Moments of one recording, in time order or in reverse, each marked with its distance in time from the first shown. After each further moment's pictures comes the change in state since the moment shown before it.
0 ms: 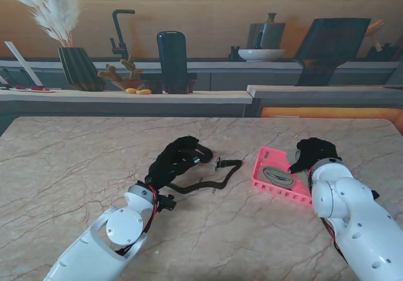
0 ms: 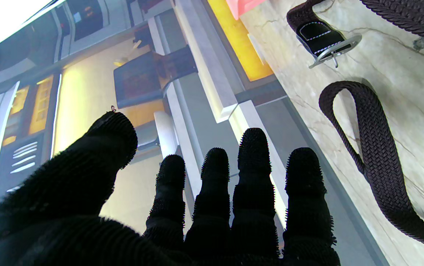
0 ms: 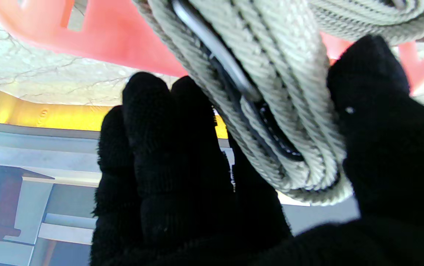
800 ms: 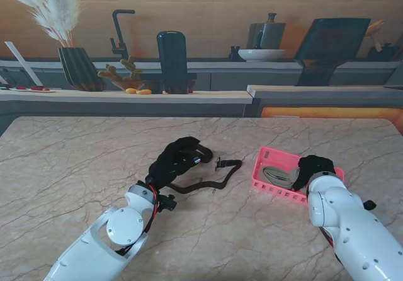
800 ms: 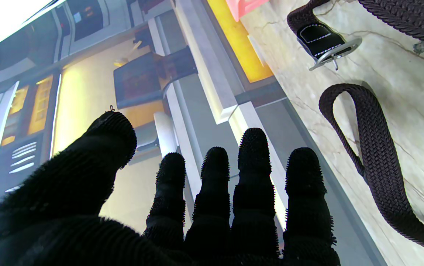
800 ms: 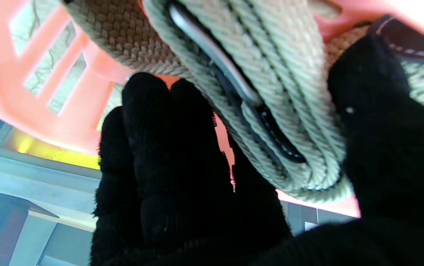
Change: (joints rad) left arm -0.001 0.000 0.003 -0.002 -0.006 0.005 -0.002; right arm 0.032 0.015 -0.093 0.143 -0.058 0.042 0.035; left_hand 0.000 0.000 -0.010 0.000 0.023 0.000 -0.001 0.000 0.012 0.000 0.000 0.000 0.000 0.001 -0.001 0.000 0.000 0.000 0.000 0.000; right_hand 0.000 0.001 -0.002 0.001 0.000 0.000 0.000 0.015 0.000 0.005 0.007 0.010 -0.001 0.004 -0.001 0.000 -0.014 0.000 0.000 -0.002
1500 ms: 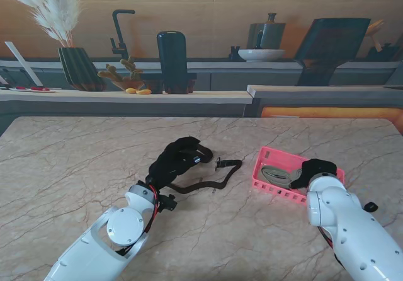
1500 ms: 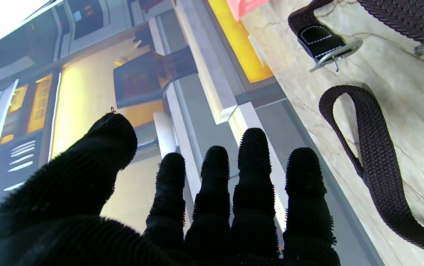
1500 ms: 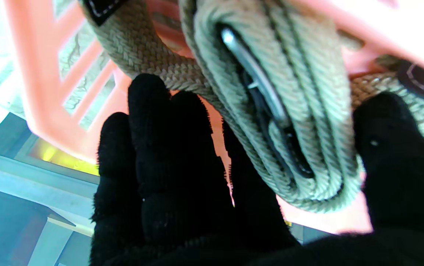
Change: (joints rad) left arm 0.000 0.000 0.002 -0.002 -0.009 0.005 0.000; right arm -0.001 0.003 -0.011 -0.011 -0.053 0.061 0.085; left_hand 0.001 0.013 -0.002 0.000 0.000 0.000 0.000 0.000 0.012 0.000 0.000 0.000 0.000 0.000 0.000 0.000 0.000 0.000 0.000 0.000; right_hand -0.179 0.299 -0.097 0.112 -0.008 0.051 -0.271 0.313 -0.154 0.043 0.020 0.006 -0.109 0.025 -0.113 -0.050 -0.090 0.039 -0.031 -0.023
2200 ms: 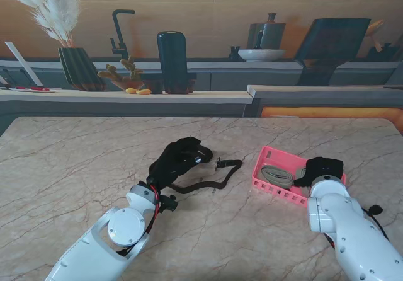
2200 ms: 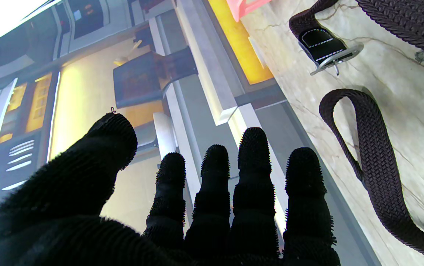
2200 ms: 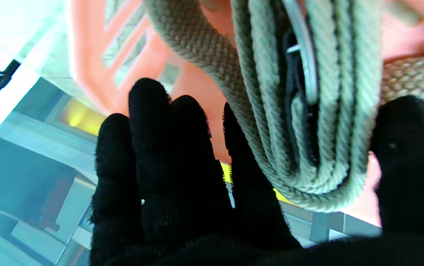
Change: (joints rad) left arm 0.001 -0.002 0.006 -0.004 -0.006 0.008 0.004; right arm -0.047 -0.009 0.023 -0.036 -0.126 0.043 -0.057; left_hand 0.000 0.000 0.000 0.000 0.000 0.000 0.000 0.000 0.013 0.000 0.000 0.001 0.003 0.000 0.006 0.000 0.000 0.000 0.000 0.000; right_hand -0.046 0.003 -0.089 0.043 0.024 -0.005 -0.038 0.108 -0.074 0.016 0.073 0.025 -0.038 0.009 0.055 0.024 -0.013 0.022 0.002 0.007
